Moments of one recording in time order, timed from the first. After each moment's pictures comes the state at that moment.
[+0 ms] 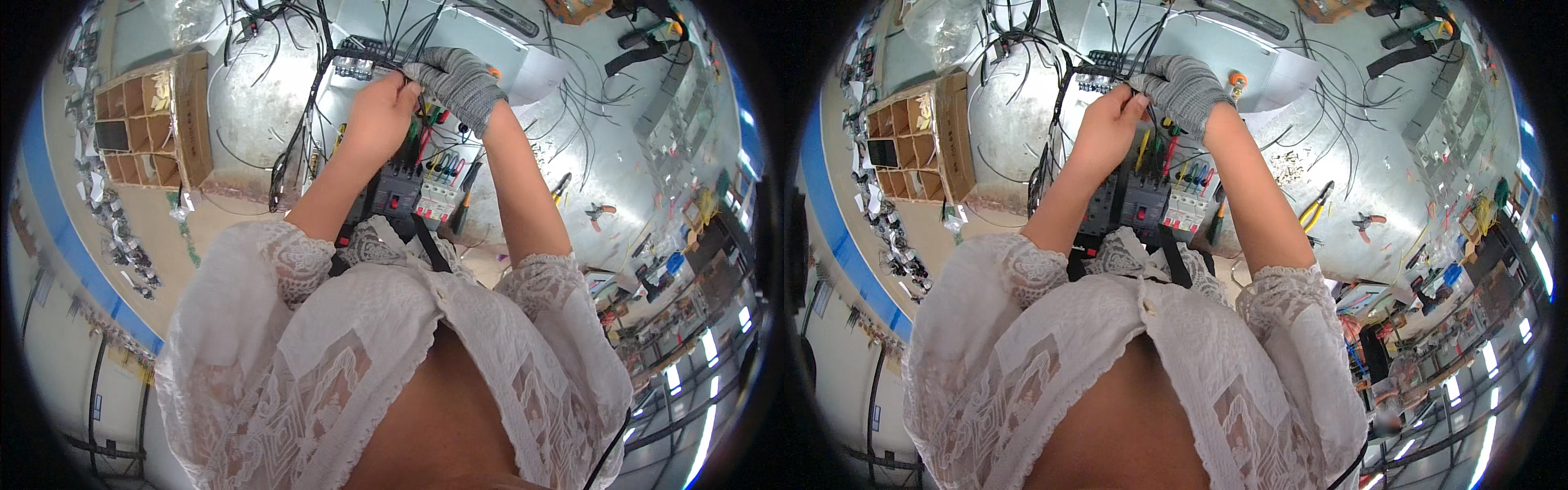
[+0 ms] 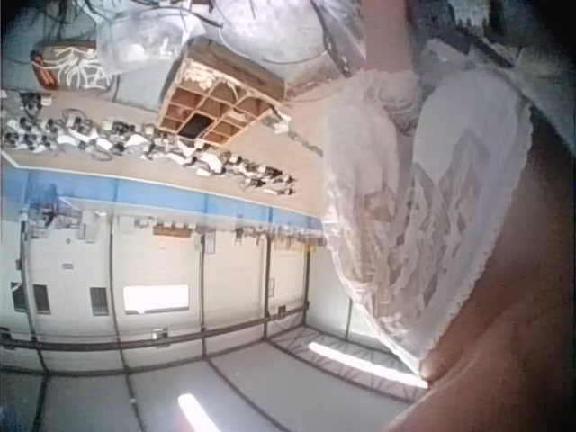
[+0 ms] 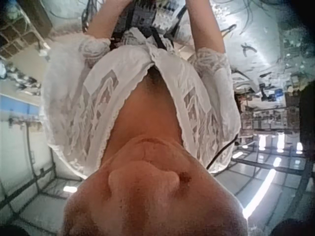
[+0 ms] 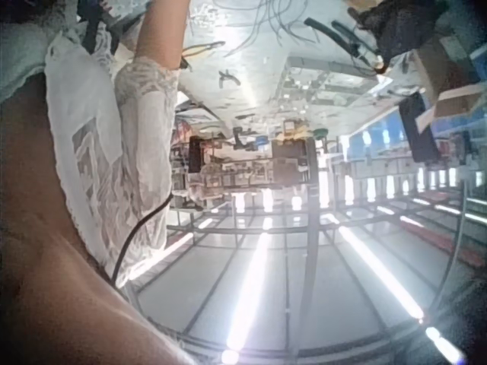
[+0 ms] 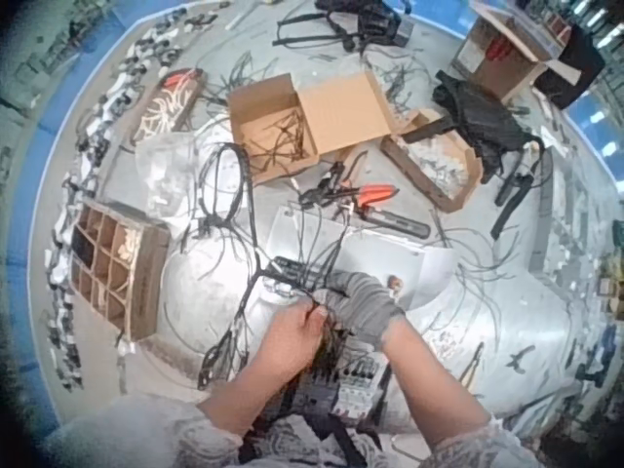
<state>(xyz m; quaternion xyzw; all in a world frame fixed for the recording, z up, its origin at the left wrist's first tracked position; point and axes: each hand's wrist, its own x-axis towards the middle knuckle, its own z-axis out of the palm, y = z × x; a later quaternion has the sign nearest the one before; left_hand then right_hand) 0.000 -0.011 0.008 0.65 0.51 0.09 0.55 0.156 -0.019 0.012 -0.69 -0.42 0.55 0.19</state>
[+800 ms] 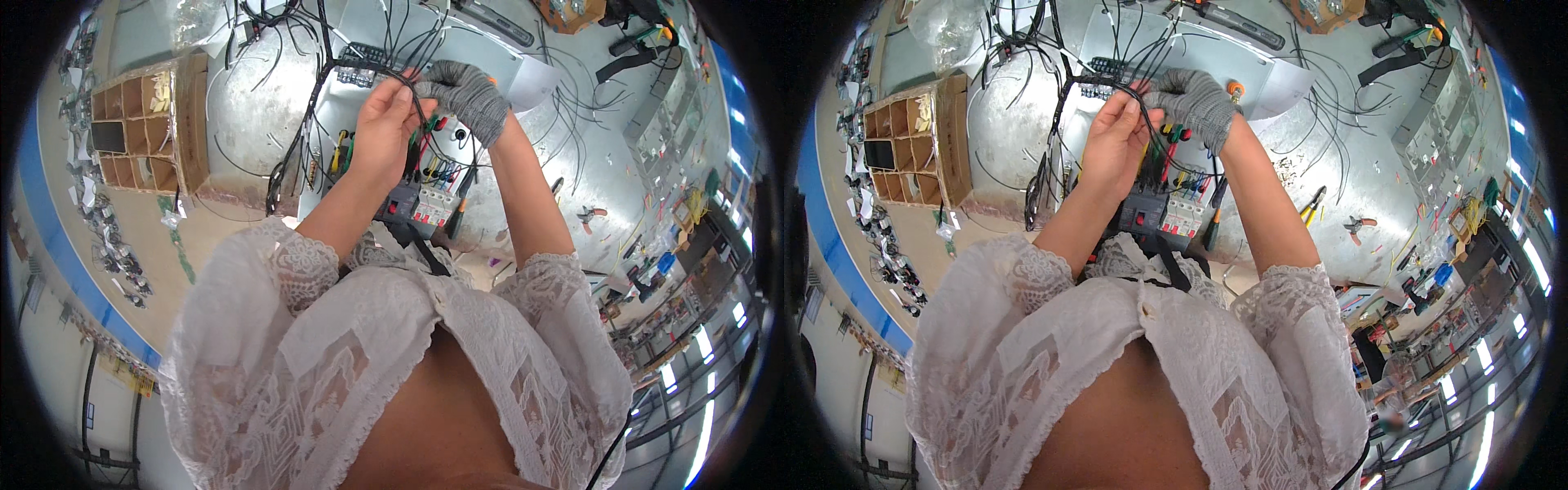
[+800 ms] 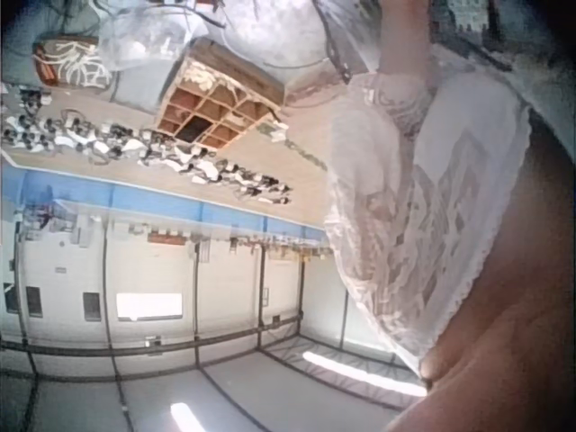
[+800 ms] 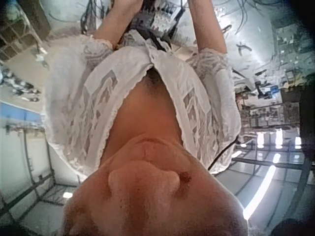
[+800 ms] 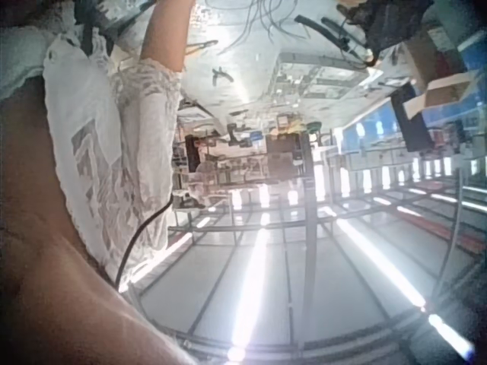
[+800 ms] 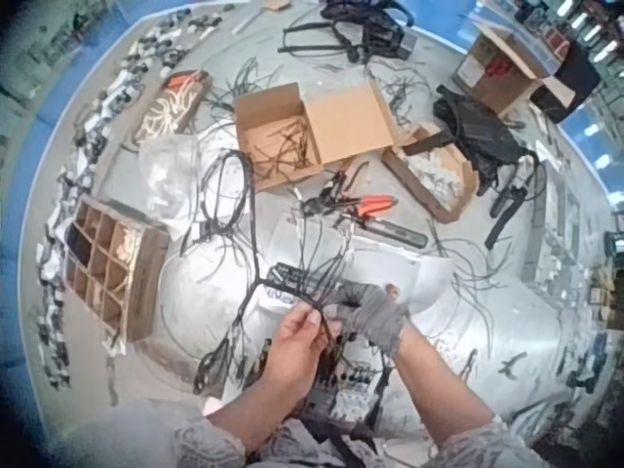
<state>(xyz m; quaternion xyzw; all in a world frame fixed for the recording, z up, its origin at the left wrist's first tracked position) 0.009 -0.028 0.024 0.11 0.44 0.31 0.84 0.168 -0.032 0.010 -0.66 -0.31 0.63 0.25</state>
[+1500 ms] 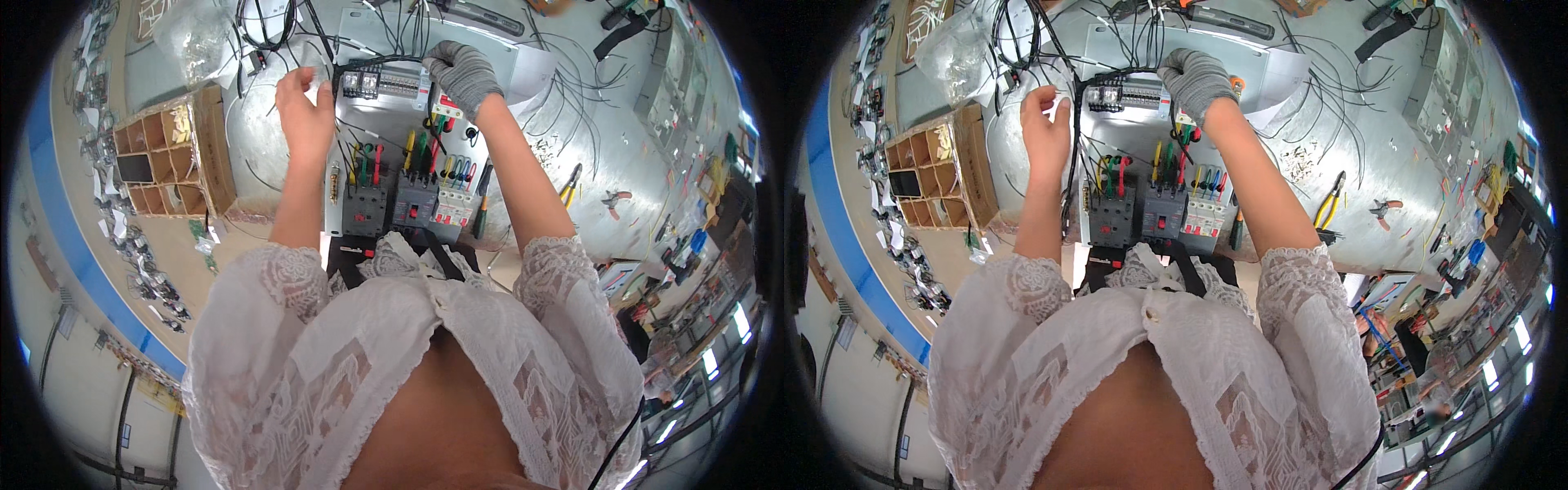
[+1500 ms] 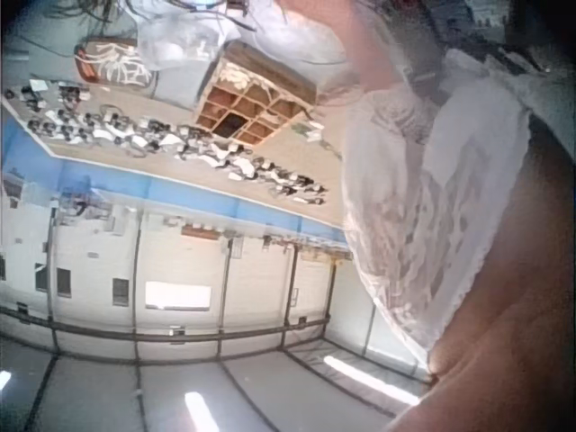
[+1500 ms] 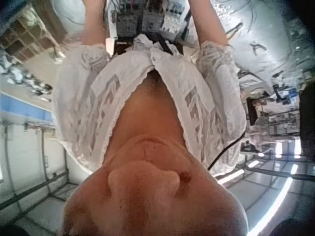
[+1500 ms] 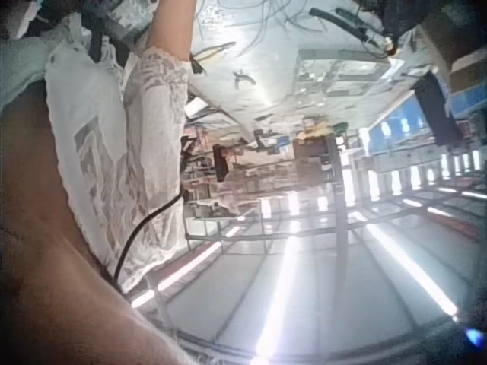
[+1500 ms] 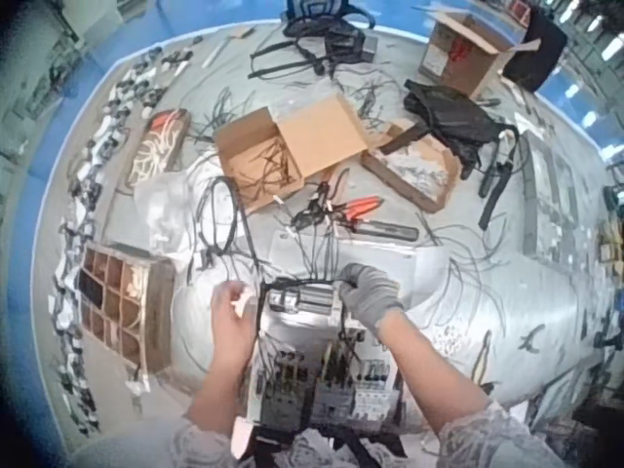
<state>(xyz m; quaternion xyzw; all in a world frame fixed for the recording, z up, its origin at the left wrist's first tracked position) -0.066 0.051 -0.013 0.78 0.53 0.25 0.23 0.169 -0.021 -0.010 -0.80 -0.44 0.35 0.21</state>
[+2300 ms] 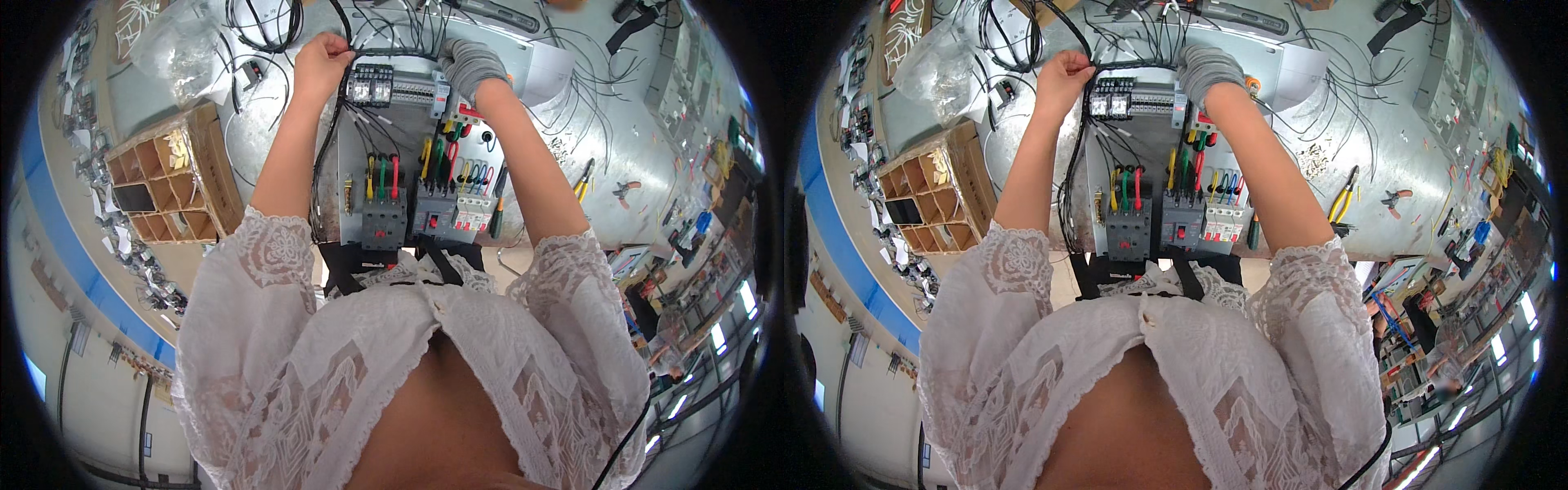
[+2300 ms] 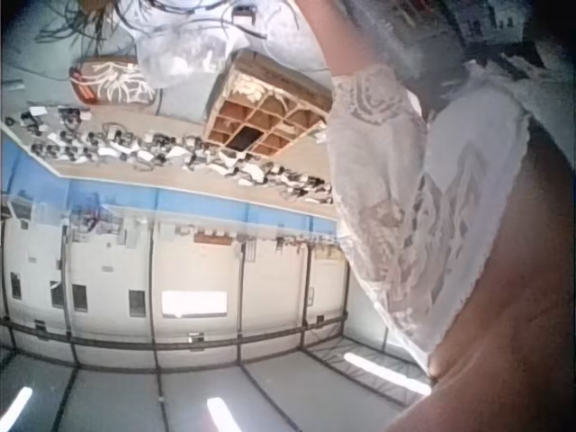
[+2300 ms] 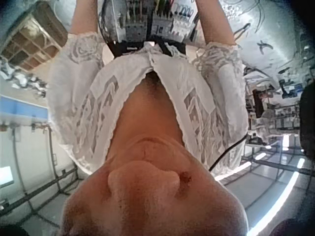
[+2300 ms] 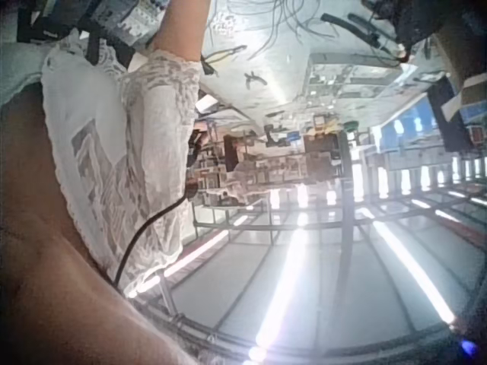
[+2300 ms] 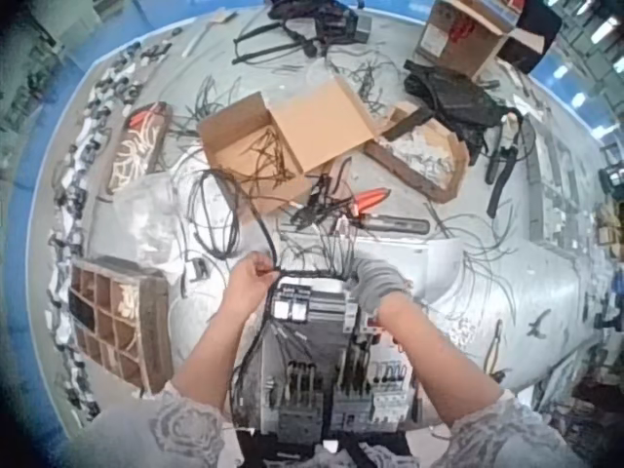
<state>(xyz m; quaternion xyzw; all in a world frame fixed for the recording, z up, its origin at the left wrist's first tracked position) -0.038 0.140 -0.103 0.72 0.49 0.09 0.49 0.179 0.007 -0.063 -0.81 -0.49 0.31 -0.02</state>
